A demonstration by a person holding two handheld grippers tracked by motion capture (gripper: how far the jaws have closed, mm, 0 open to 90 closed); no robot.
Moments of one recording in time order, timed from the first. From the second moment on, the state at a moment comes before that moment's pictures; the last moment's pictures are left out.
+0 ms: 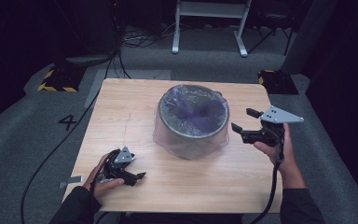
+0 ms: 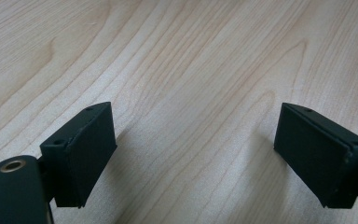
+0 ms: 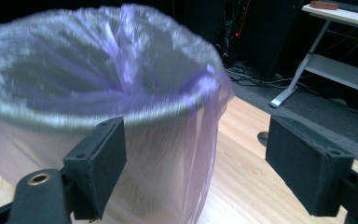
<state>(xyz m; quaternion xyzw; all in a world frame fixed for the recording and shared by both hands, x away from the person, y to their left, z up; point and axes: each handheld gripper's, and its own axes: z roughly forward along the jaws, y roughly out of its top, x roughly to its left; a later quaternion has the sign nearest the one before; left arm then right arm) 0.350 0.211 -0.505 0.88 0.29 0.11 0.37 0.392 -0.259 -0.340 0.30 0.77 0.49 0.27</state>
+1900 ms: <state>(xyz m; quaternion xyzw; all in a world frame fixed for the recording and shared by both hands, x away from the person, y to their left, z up) 0.351 0.211 -0.505 0.88 0.29 0.11 0.37 0.450 -0.153 -0.304 0.23 0.83 0.46 0.22</state>
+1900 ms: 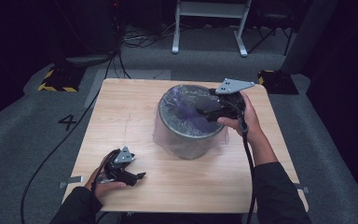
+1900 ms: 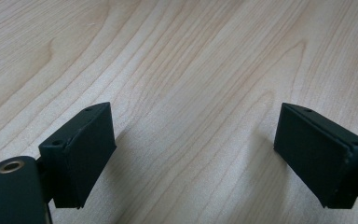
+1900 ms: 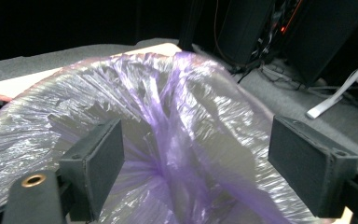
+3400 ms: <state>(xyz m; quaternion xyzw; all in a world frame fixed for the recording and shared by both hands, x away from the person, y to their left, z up) 0.351 0.211 -0.505 0.88 0.28 0.11 0.37 0.471 -0.120 -0.337 0.25 0.92 0.25 0.15</state>
